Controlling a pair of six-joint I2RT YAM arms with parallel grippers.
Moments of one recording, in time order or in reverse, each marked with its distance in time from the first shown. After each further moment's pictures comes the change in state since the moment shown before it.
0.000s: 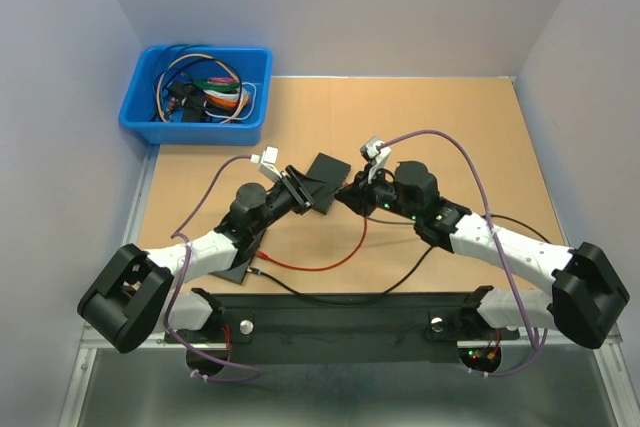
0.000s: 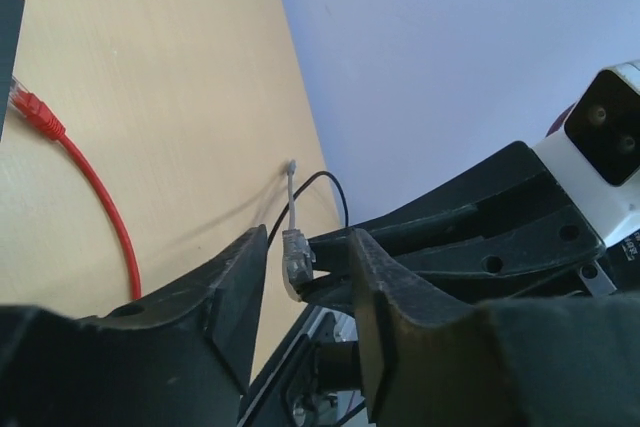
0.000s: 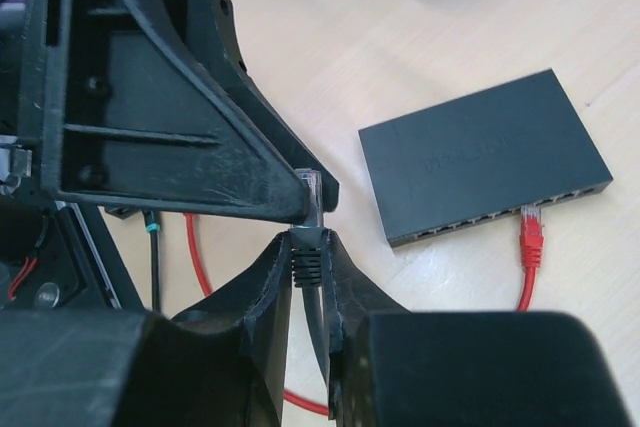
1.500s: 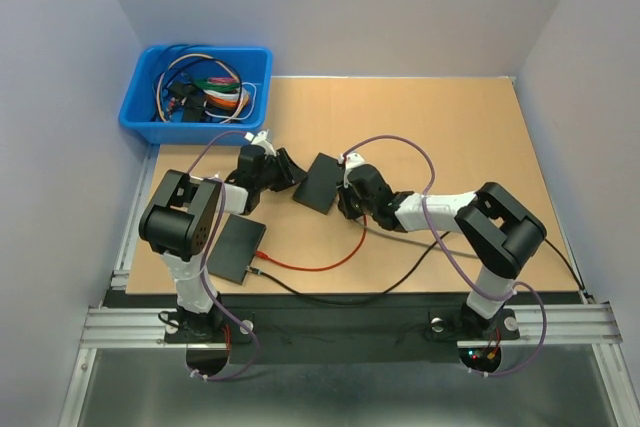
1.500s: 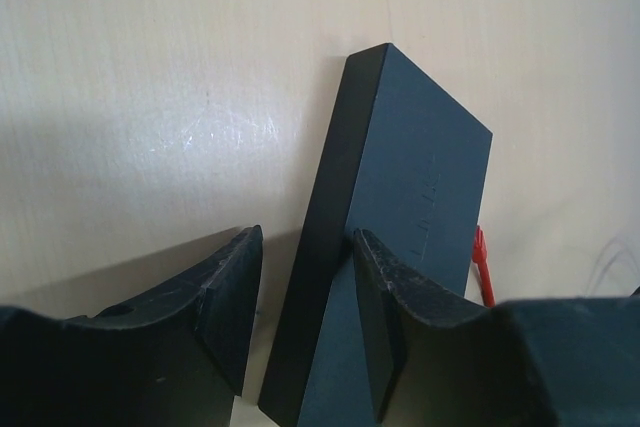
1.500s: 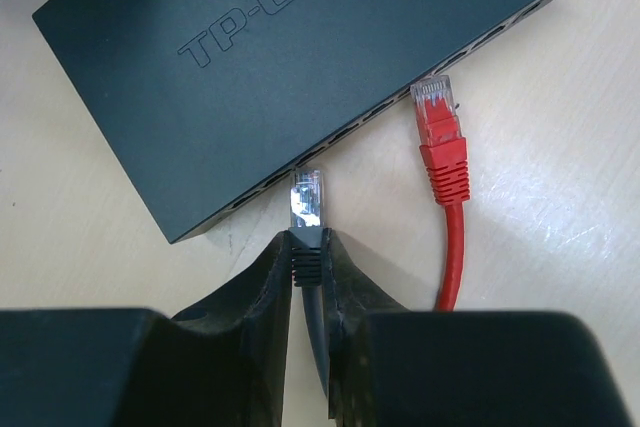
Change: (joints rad) left arm 0.325 0.572 0.331 -0.247 0.082 0.494; right arm 0.000 0.531 0.134 -0.043 0.343 0.041
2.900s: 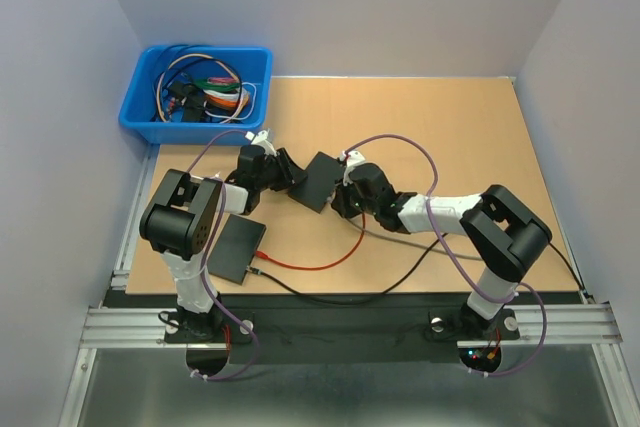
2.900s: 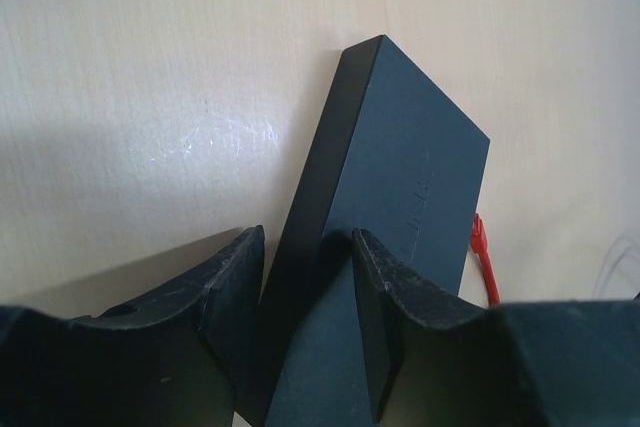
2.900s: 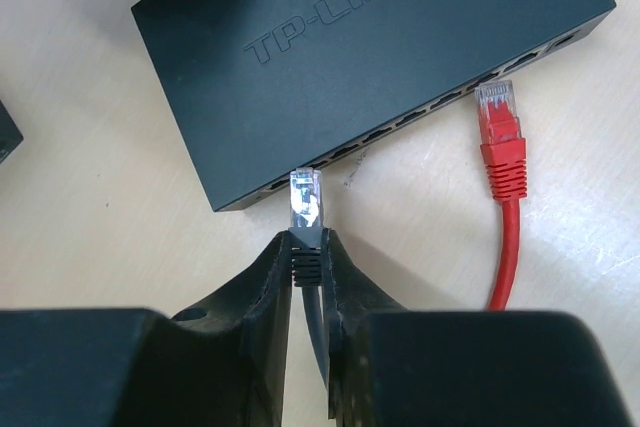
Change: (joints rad) left arm 0.000 0.009 0.000 0.018 0.005 0.024; right arm 0.000 -0.034 -0.019 0.065 -0.084 0.053
